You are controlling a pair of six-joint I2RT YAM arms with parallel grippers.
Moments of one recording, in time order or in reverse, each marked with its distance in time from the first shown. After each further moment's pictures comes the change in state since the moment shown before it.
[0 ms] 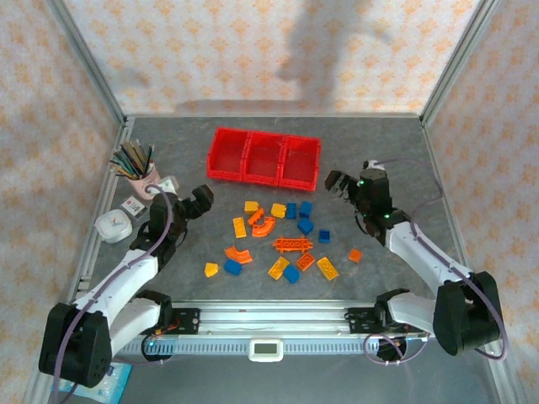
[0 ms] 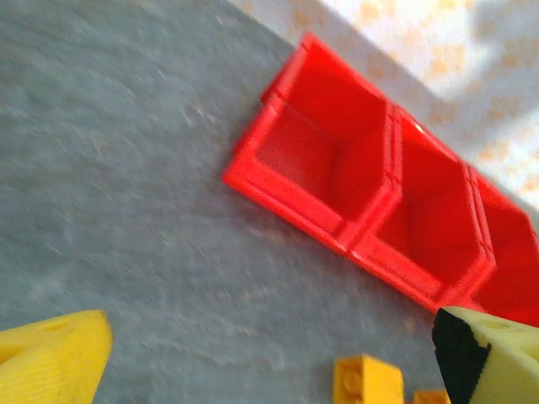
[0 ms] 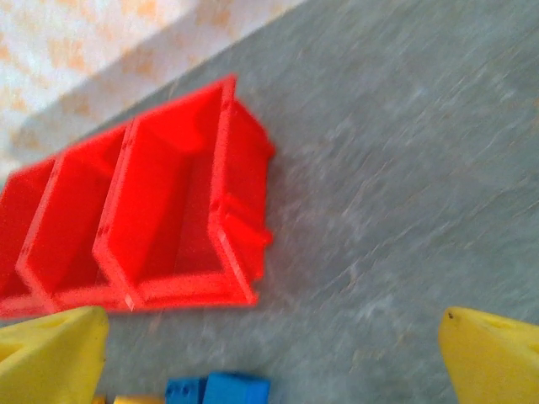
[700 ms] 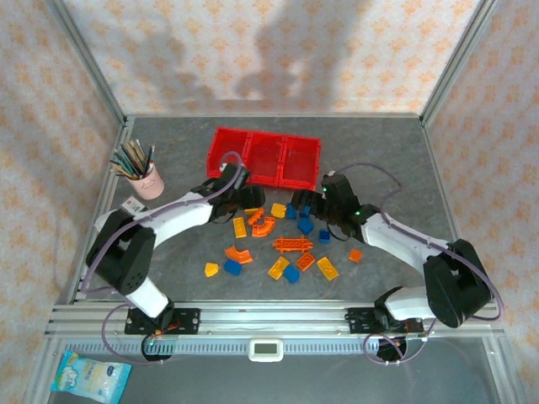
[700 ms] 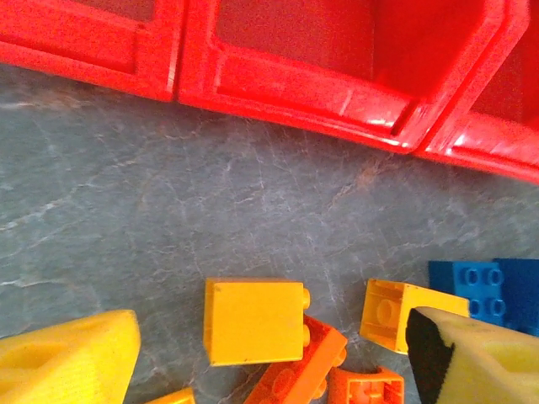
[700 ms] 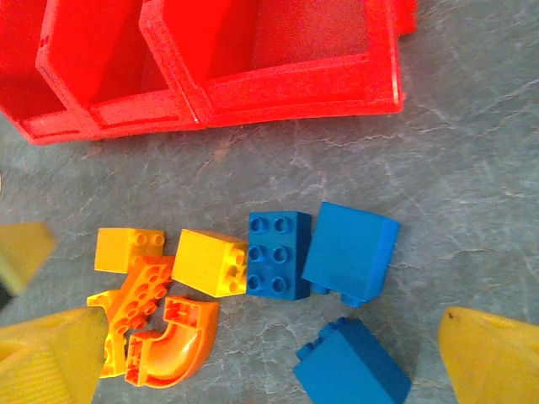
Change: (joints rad) left arm -0.315 0.666 0.585 -0.374 -0.018 0.066; right arm 0.224 0.195 0.087 -0.094 -0.108 0.116
